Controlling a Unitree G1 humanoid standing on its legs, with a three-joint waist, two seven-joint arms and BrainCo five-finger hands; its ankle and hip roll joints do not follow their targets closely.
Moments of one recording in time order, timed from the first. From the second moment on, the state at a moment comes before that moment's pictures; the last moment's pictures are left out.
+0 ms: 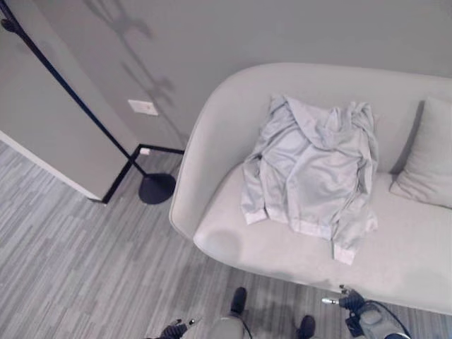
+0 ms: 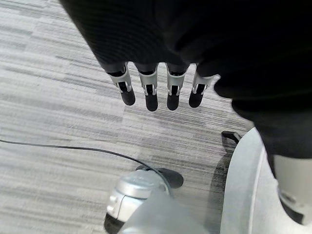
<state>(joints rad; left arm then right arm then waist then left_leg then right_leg) 0.02 0.25 -0.17 1.27 -0.22 -0.08 0.02 -0.11 -0.33 0.36 1.16 0.12 -0.07 -0.08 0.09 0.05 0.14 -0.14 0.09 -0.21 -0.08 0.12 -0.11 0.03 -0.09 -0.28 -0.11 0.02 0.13</state>
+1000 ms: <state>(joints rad) 0.04 0.25 -0.21 1.27 -0.14 -0.07 0.01 -0.04 -0.35 0.23 1.18 0.12 -0.05 -0.09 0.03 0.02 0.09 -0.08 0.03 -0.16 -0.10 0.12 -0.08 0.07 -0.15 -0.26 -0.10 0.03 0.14</state>
